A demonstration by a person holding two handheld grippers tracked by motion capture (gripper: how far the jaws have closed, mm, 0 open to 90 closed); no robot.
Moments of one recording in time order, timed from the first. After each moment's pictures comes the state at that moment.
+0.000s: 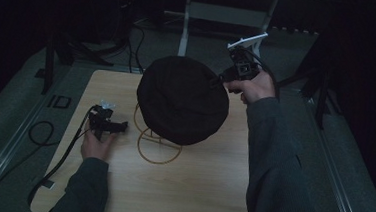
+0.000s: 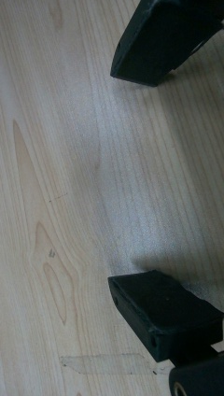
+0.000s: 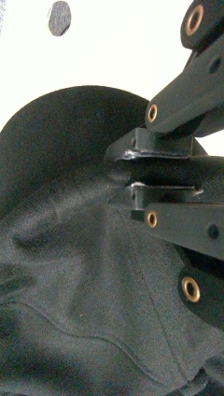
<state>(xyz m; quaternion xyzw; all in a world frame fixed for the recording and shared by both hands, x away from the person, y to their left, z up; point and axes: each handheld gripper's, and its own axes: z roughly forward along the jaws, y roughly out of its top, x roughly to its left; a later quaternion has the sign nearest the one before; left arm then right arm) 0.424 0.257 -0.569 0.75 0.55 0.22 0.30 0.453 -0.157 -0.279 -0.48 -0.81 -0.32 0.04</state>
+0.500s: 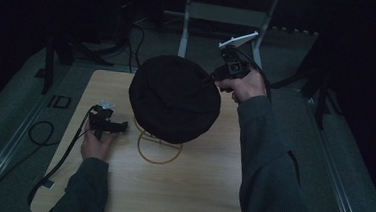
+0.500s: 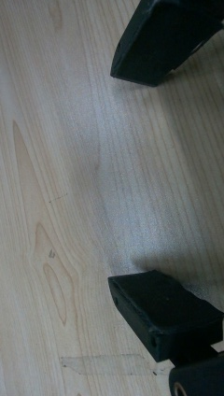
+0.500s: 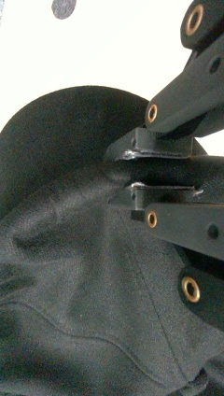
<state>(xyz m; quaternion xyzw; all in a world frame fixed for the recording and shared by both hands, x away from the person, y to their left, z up) 0.424 0.256 -0.569 0.75 0.55 0.22 0.30 0.457 -0.137 -0.283 -0.48 -0.81 -0.32 0.05</state>
